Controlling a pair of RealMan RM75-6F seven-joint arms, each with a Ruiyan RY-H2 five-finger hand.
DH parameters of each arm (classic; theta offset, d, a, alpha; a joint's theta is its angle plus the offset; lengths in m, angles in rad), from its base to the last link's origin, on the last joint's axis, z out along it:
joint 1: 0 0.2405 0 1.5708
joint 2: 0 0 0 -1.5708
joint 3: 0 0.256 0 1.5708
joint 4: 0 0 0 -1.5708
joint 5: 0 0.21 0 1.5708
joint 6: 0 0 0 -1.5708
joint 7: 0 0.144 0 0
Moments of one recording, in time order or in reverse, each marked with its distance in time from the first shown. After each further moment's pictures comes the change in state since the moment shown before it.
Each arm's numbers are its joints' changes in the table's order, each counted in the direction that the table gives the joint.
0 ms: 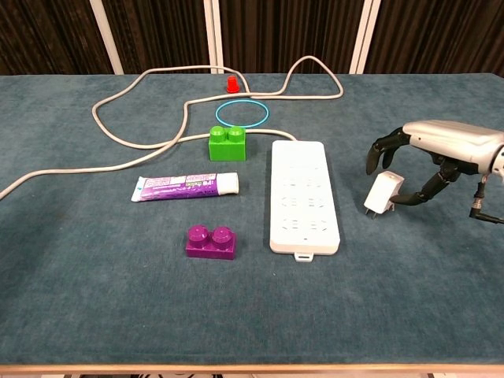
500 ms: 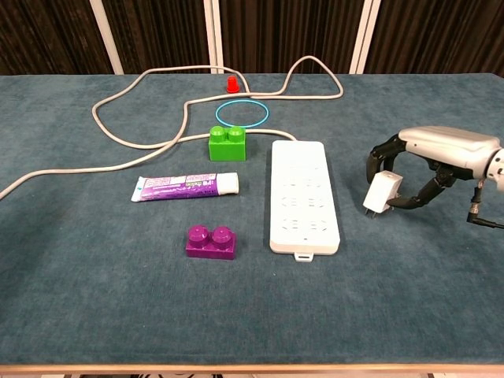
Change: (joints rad) left arm 0.000 0.002 -0.002 0.000 -0.007 0.001 0.006; right arm 0.005 0.026 -0.012 -0.030 -0.002 0.006 0.007
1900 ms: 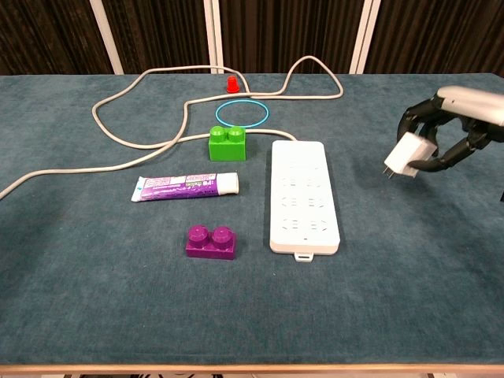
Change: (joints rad) left arm 0.001 -0.009 -0.006 -0.001 -0.012 -0.001 -0.021; right arm -0.041 -0.169 0.113 0.293 0.223 0.049 -0.123
